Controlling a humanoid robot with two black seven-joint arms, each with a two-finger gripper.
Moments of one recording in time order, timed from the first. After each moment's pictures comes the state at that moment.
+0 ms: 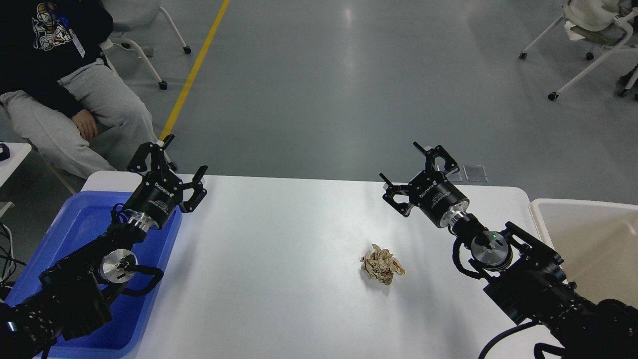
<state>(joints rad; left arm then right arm) -0.66 0.33 -0.60 -0.46 0.07 -0.61 -0.61 0.74 -0.06 0.76 0.42 0.20 0.52 0.06</state>
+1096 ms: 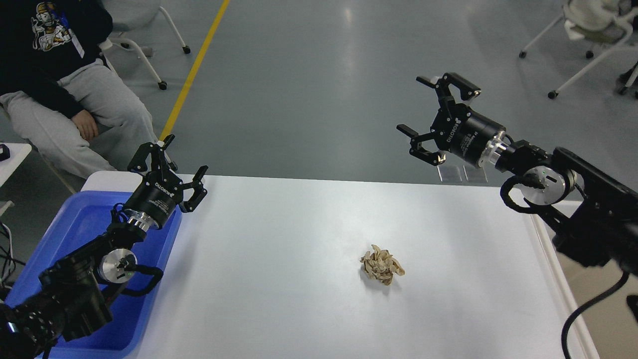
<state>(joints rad) -0.66 0.33 -0.60 -0.46 0.07 -0.61 -0.61 0.96 -0.43 0.57 0.88 -0.09 0.36 0.06</state>
